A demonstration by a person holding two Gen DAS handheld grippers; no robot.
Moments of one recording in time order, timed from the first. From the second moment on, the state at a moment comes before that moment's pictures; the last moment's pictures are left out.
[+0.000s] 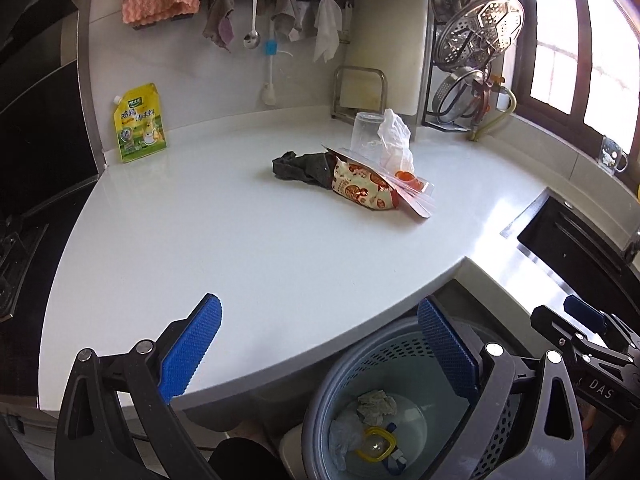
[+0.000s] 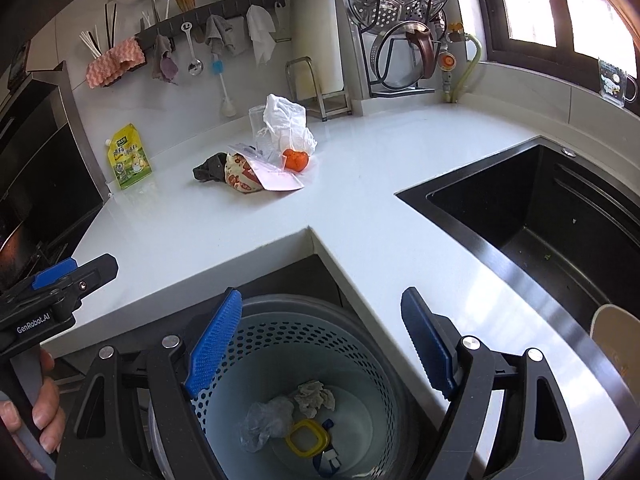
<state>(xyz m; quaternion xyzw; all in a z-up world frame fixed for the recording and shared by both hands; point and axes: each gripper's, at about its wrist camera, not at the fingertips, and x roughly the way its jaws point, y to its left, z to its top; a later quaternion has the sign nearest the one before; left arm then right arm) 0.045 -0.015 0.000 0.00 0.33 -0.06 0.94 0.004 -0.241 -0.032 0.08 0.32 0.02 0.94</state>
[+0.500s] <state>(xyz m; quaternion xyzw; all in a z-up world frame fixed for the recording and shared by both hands) 0.141 -0.012 0.014 0.00 0.32 -0.01 0.95 0.099 -0.252 -0.009 0.07 0.33 0.05 0.94</state>
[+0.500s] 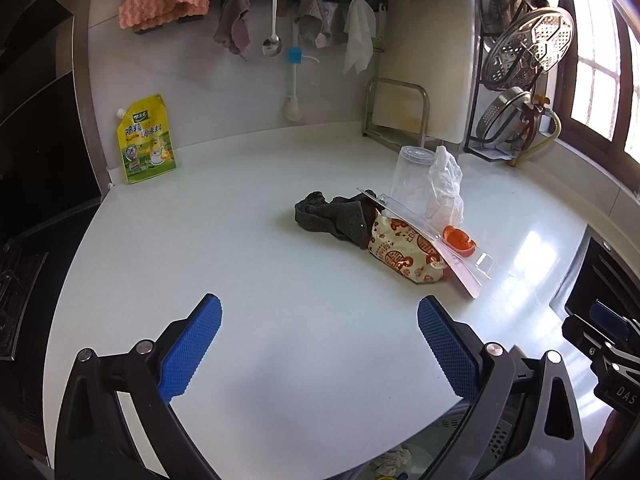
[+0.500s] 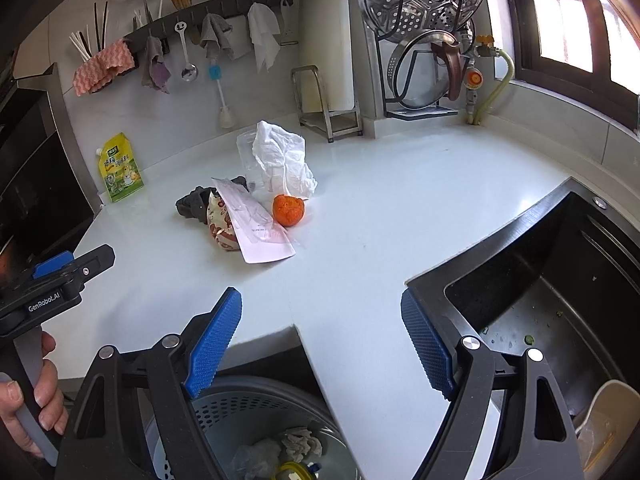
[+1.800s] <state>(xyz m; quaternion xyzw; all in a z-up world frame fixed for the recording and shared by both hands) 0.284 -0.007 -0.027 0.01 0.38 0.00 0.92 0.286 -0.220 -0.042 0.02 0.43 0.09 0.90</state>
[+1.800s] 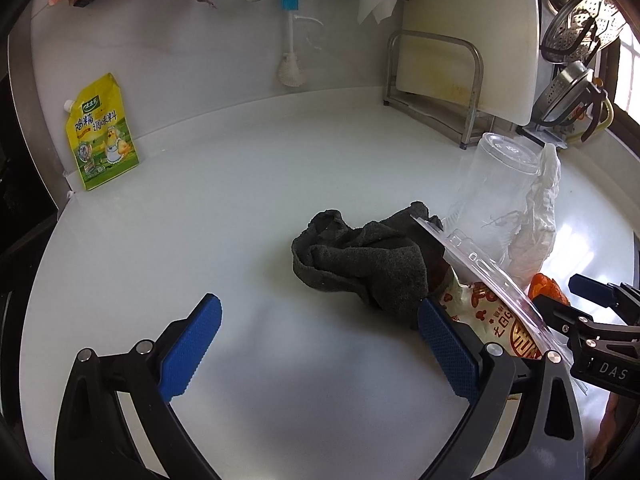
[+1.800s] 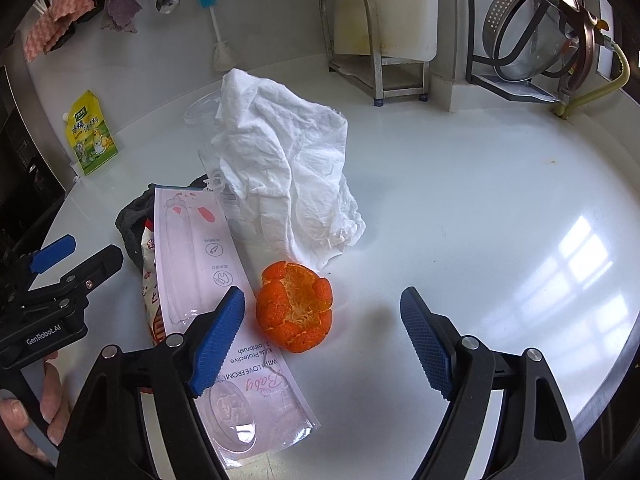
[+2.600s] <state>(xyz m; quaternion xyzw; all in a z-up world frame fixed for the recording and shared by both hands) 0.299 -0.021 -0.026 0.03 0.38 0.01 0.92 0.279 -0.219 -0.037 0.02 0.41 0.12 0.90</state>
